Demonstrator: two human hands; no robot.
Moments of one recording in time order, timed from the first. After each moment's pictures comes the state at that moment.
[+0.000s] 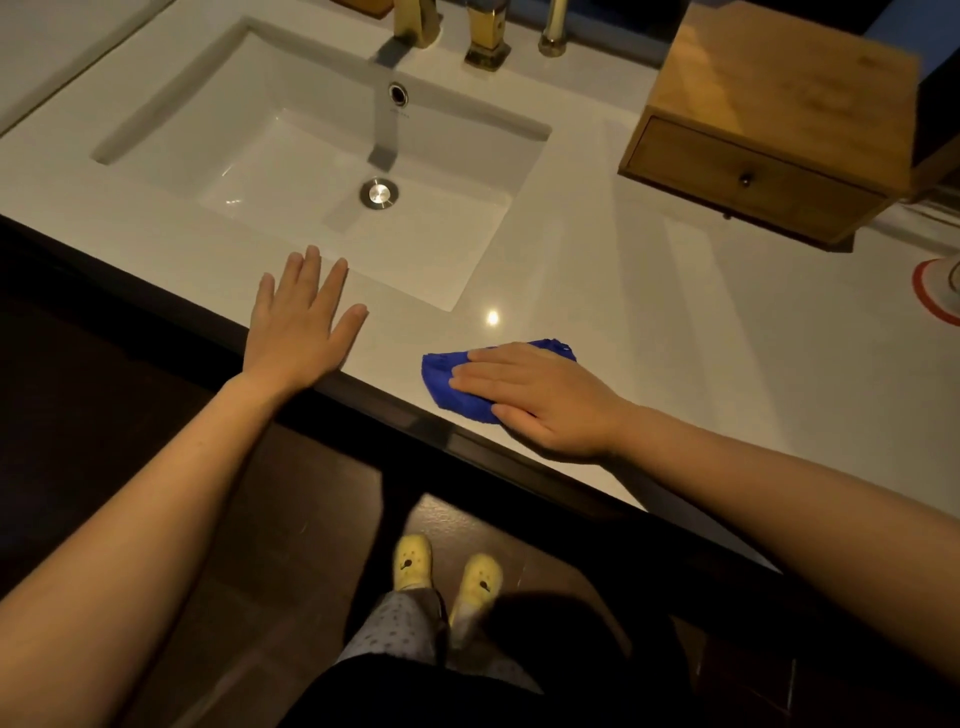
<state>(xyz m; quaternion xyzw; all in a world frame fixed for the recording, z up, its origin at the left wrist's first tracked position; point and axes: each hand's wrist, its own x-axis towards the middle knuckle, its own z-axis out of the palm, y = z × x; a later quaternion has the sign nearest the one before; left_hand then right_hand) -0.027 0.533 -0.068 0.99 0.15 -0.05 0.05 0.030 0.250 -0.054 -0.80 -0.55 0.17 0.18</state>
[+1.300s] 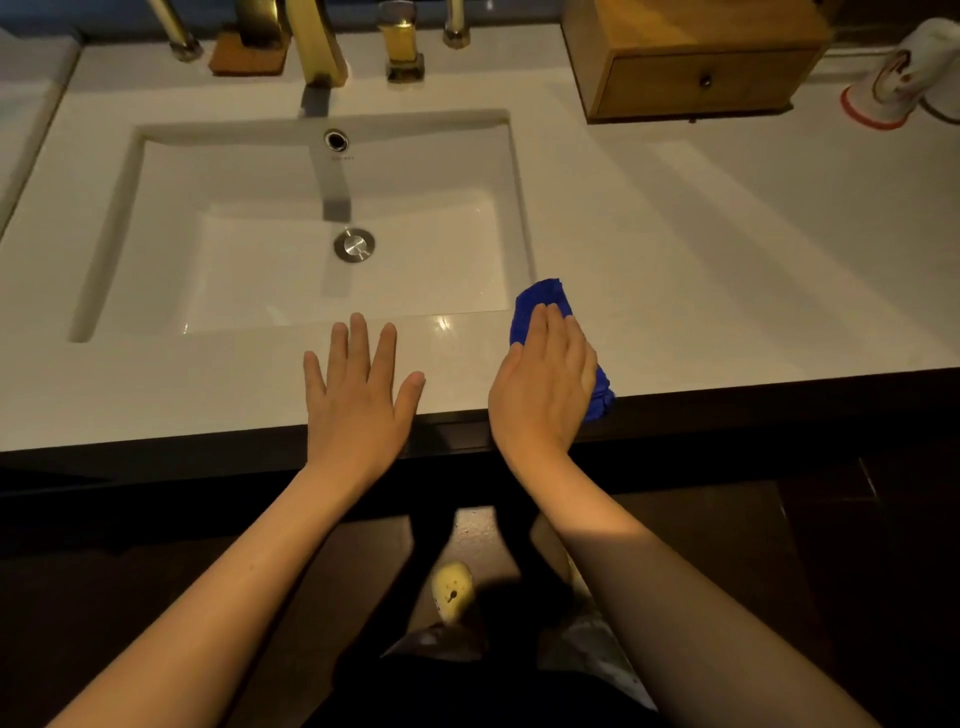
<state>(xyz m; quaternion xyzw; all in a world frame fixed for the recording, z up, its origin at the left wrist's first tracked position) -0.033 0.621 -0.063 0.99 -0.06 -0.09 0.07 -0.041 0.465 -0.069 -0.96 0.21 -0.07 0.15</state>
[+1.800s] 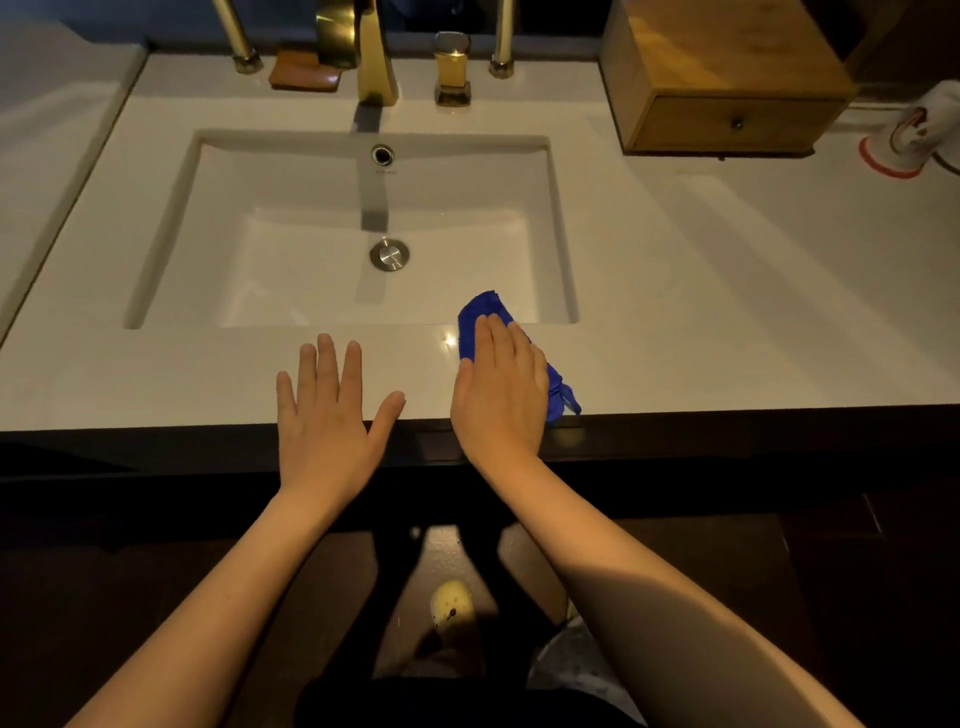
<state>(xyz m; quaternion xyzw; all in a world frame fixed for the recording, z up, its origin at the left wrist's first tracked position) -0.045 0.681 -0.072 1.00 0.00 -0.05 0.06 -0.034 0.524 -0.066 -0.98 0.07 -0.03 0.16</state>
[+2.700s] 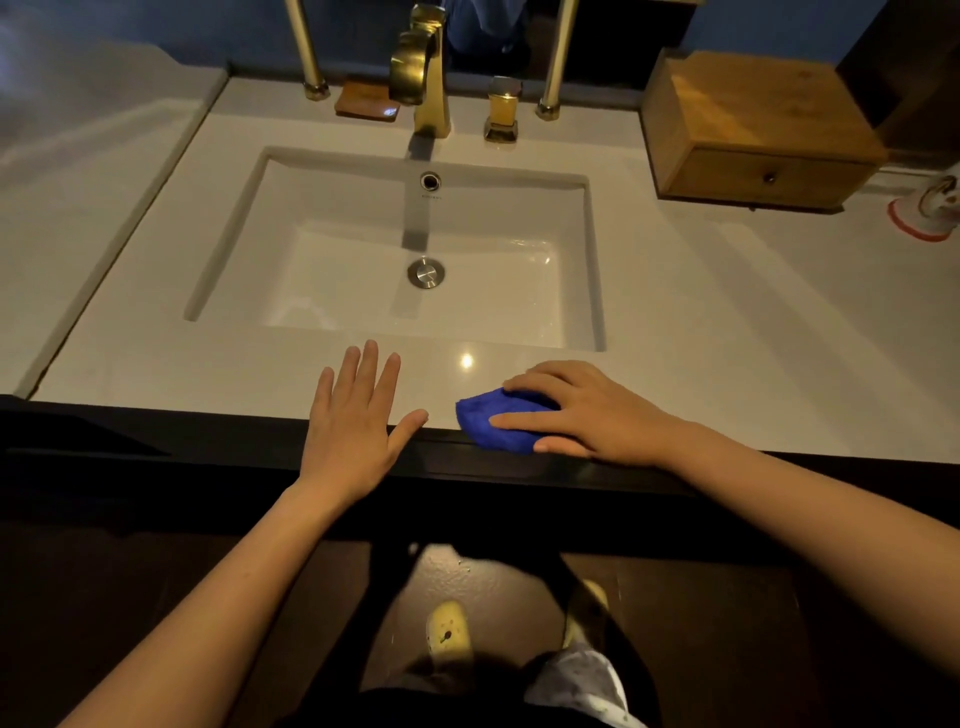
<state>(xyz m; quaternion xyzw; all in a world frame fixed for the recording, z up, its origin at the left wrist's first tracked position) -0.040 0.699 -0.076 0.99 -0.07 -0.06 0.05 -0.010 0.417 -0.046 -0.89 -0.45 0.07 0.06</state>
